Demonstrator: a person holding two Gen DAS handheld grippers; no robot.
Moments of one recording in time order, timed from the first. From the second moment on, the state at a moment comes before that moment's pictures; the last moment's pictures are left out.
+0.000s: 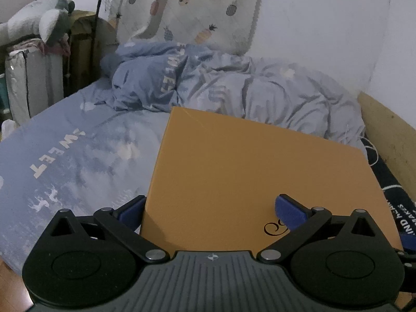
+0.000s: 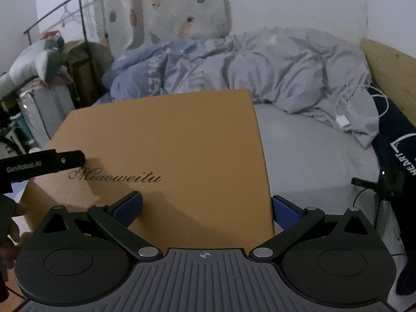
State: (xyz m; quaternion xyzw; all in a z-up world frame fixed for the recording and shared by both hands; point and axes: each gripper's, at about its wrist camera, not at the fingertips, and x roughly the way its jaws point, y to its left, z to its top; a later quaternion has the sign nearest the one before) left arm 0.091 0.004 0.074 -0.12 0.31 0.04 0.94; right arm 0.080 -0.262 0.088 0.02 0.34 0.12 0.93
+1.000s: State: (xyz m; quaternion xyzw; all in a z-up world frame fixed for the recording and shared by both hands) left arm 0.132 -0.012 -0.003 -0.09 0.39 0.05 0.92; right arm 0.144 -0.273 -0.016 0.05 0.43 0.13 0.89
